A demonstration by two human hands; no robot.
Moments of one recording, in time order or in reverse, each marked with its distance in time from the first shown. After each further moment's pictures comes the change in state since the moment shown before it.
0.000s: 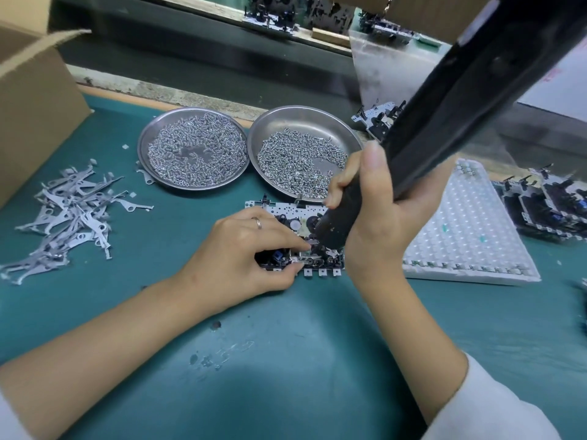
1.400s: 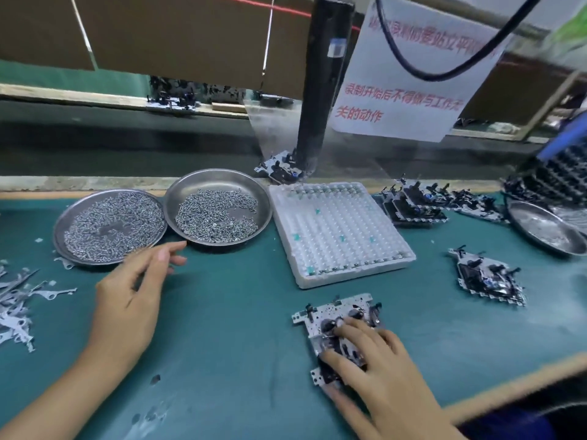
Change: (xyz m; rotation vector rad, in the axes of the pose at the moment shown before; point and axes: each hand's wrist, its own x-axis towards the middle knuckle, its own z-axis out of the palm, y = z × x) left_hand -0.010 -0.013 -0.007 -0.330 0.348 -0.302; right_hand -0.103 -0.069 -0.168 -1.499 -0.775 -0.267
